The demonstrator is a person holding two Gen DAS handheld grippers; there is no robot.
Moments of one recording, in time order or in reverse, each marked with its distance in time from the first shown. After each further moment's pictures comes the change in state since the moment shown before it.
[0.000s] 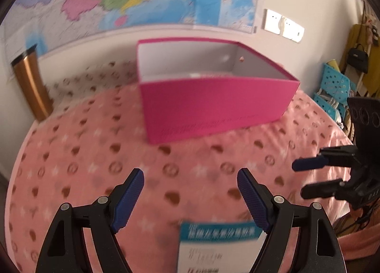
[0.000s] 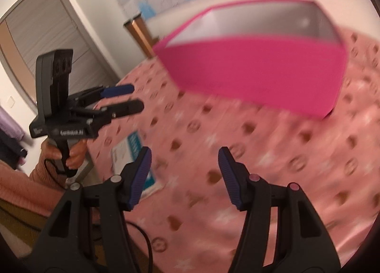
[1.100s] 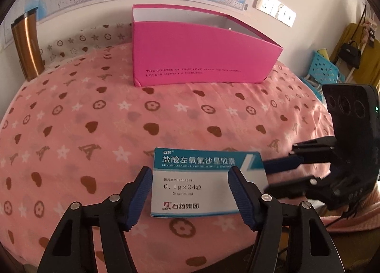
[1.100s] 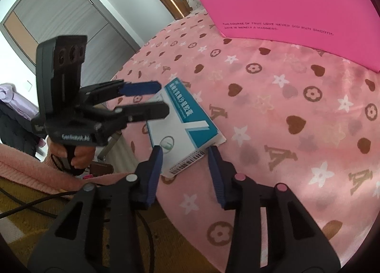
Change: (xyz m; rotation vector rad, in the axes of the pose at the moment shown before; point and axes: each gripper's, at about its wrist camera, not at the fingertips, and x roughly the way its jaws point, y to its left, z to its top) left arm -0.008 -0.010 -0.054 -0.052 0.122 -0.115; right arm 0.047 0.033 -0.023 -0.001 0.127 0.114
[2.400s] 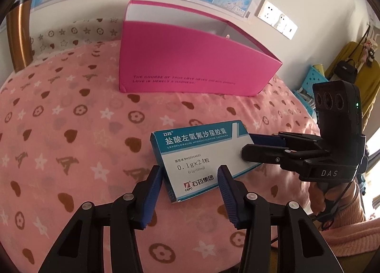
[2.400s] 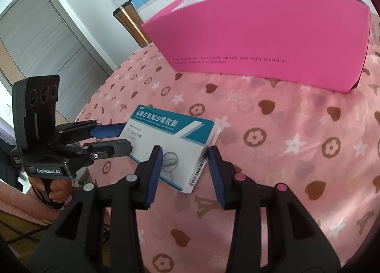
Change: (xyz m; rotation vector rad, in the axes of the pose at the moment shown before) left arm 0.013 0.001 0.020 -0.068 -0.011 -0.077; right arm -0.018 -0.037 0.031 0.062 -0.126 -0.142
